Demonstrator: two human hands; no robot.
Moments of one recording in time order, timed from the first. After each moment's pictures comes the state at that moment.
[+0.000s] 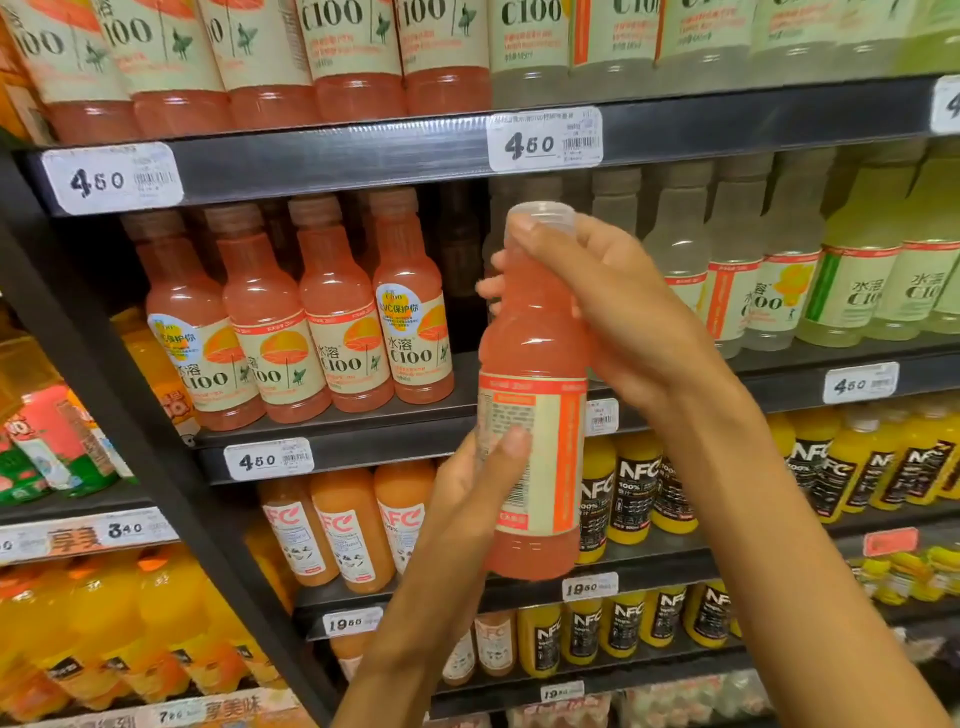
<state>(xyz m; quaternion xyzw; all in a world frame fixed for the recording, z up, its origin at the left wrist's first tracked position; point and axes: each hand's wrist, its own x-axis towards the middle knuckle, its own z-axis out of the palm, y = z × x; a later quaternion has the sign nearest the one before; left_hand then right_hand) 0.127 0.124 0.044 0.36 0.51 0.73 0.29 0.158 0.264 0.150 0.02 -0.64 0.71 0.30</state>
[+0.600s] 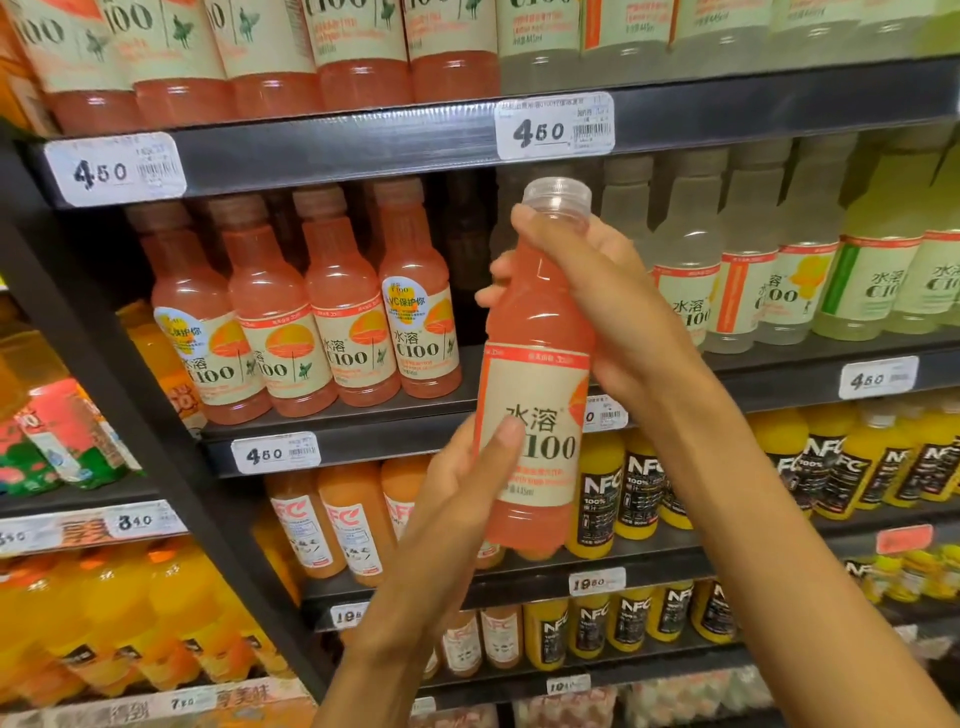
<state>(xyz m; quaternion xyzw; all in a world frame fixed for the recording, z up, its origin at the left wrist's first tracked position) 0.118 0.114 0.047 0.37 0.54 0.70 0.29 0.146 0.261 0.147 0.04 -0.60 0.75 0.29</state>
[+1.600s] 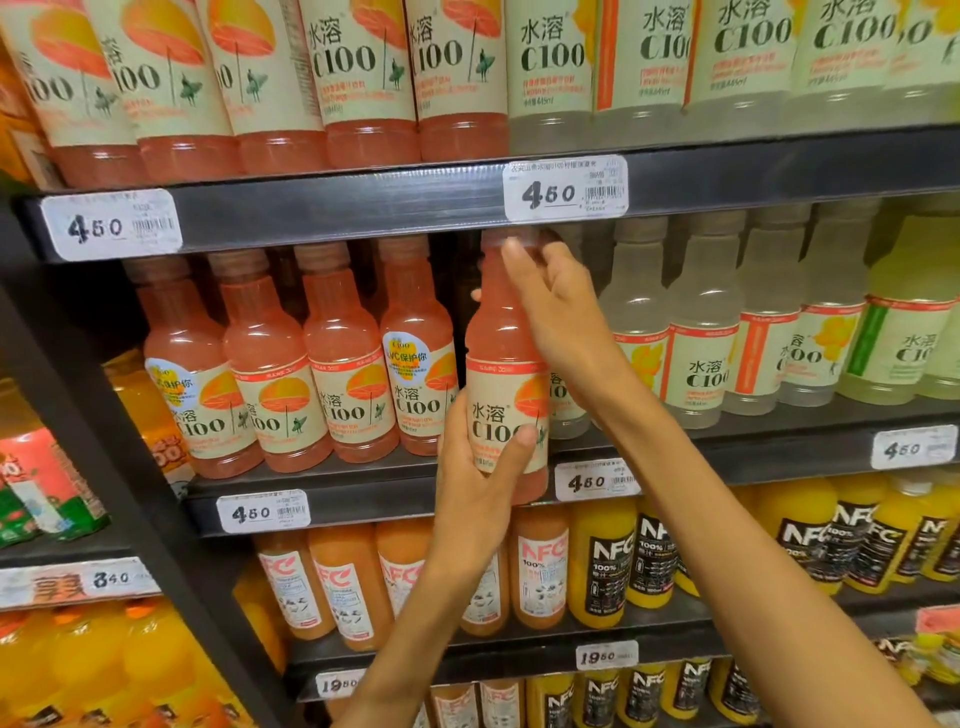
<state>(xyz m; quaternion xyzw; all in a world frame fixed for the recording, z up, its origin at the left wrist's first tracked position) 0.064 0.185 0.045 0.34 0.63 0.70 0.03 0.080 0.284 0.155 -0.05 -0.72 0.57 0.39</state>
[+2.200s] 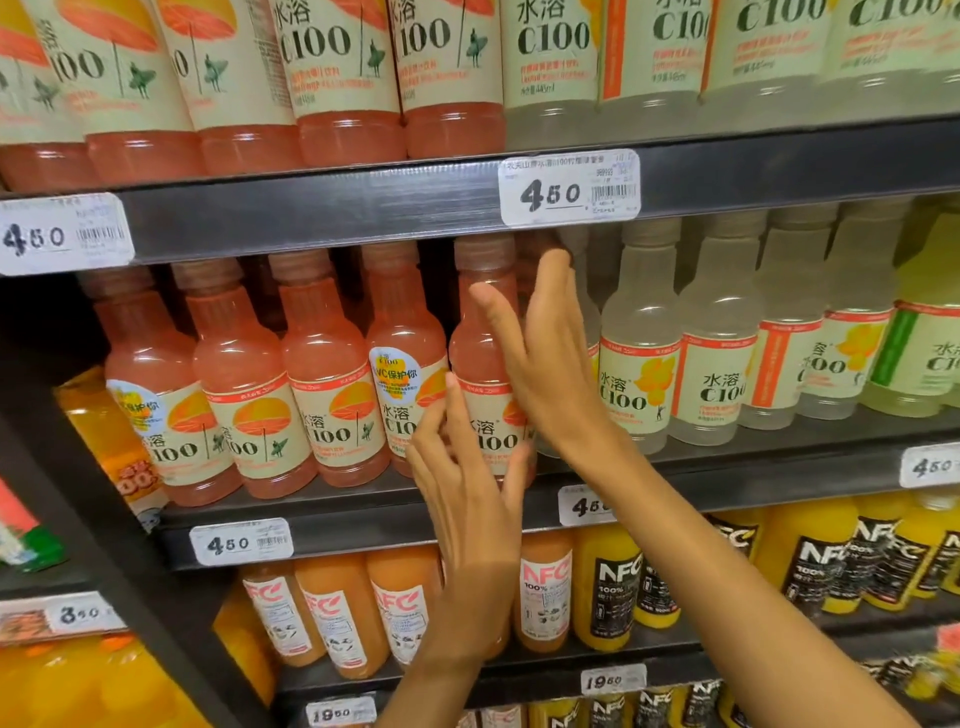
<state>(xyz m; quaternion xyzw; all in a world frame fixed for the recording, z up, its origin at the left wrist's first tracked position) 0.040 0.220 0.022 0.29 0.75 0.46 -0.38 0.056 0.294 0.122 -0.03 -0.77 0.34 0.53</state>
